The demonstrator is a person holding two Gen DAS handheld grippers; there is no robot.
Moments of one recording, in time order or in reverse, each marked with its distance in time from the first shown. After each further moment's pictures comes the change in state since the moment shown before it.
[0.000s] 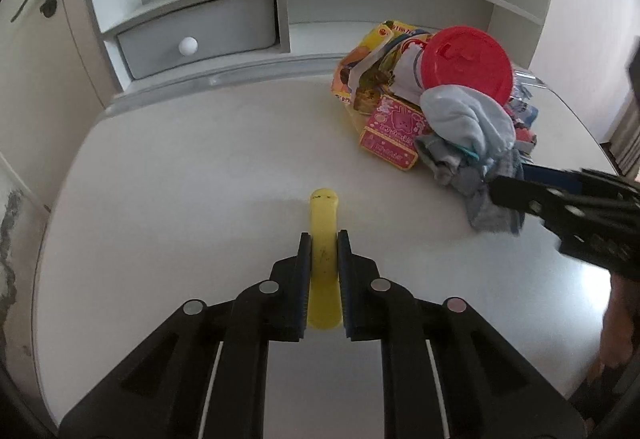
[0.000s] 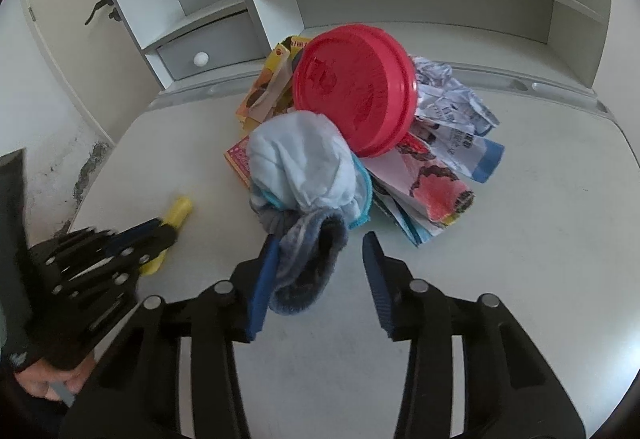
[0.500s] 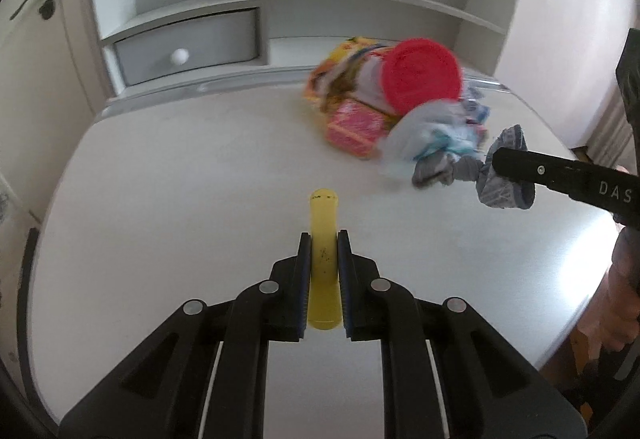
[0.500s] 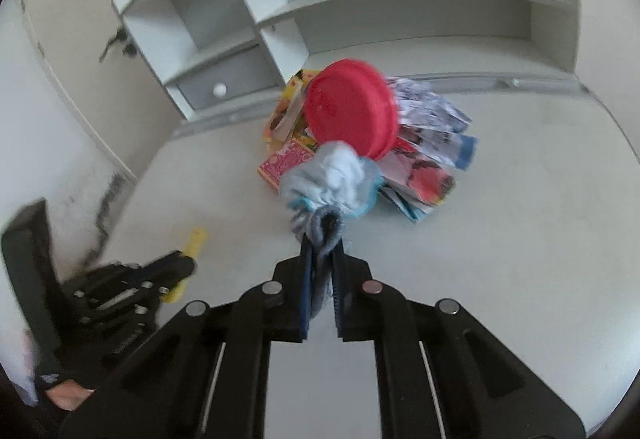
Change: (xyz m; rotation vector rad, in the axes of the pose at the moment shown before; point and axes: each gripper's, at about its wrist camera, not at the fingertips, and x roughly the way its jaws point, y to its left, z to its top) left arm -0.029 -0.009 -0.015 0.014 -0.048 -0.111; right arm -0.066 -0.018 -0.025 0.124 -0.098 0.091
